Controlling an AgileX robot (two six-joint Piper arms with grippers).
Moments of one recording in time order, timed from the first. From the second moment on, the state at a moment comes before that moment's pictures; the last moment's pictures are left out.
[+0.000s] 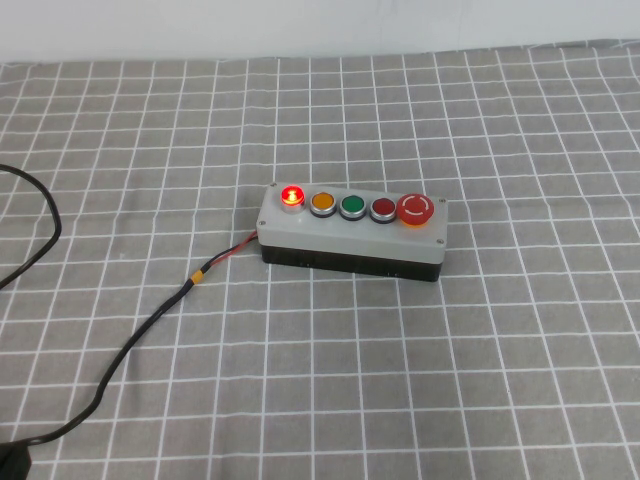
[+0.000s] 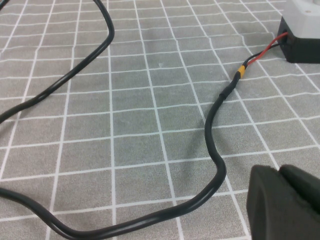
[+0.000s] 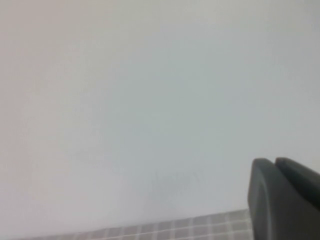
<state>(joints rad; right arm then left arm) 0.11 0.48 -0.71 0.09 0.15 0.17 -0.14 -0.01 0.03 -0.07 0.39 0.12</state>
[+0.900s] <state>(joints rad) 0.40 1.46 -1.43 0.17 0.74 -0.09 -0.14 -0.01 0.03 -0.07 0.39 0.12</state>
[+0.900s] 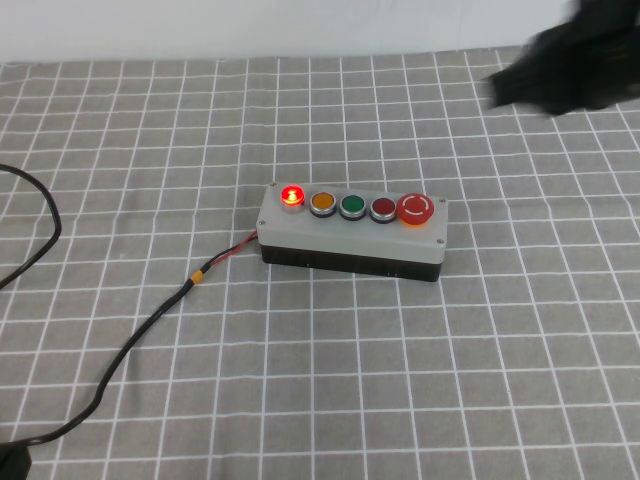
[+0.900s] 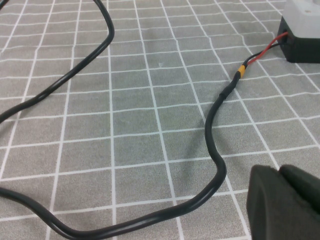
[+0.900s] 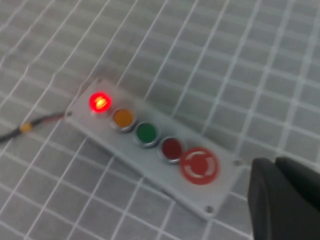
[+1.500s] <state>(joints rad) 0.59 2.08 -1.95 0.19 0.79 -0.09 -0.14 -0.01 0.03 -0.07 0.39 0.12</state>
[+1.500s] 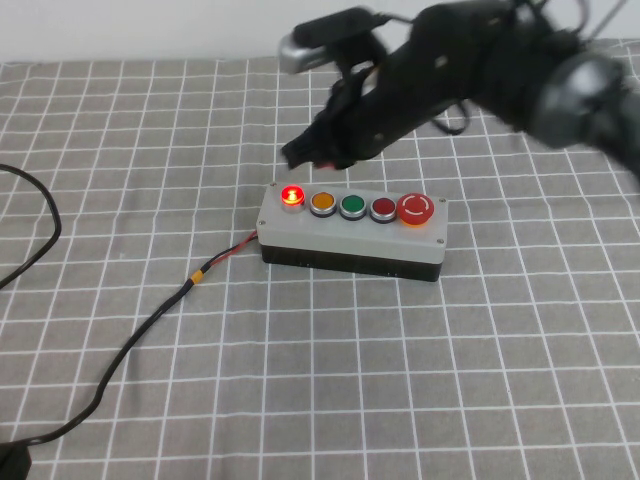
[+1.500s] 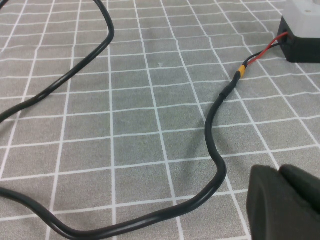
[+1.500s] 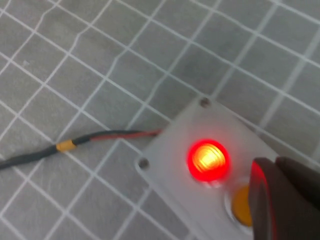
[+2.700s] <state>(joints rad) 0.62 2.31 -2.16 0.21 0.85 -0.09 -0.14 -0.01 0.03 -0.07 0.39 0.12</state>
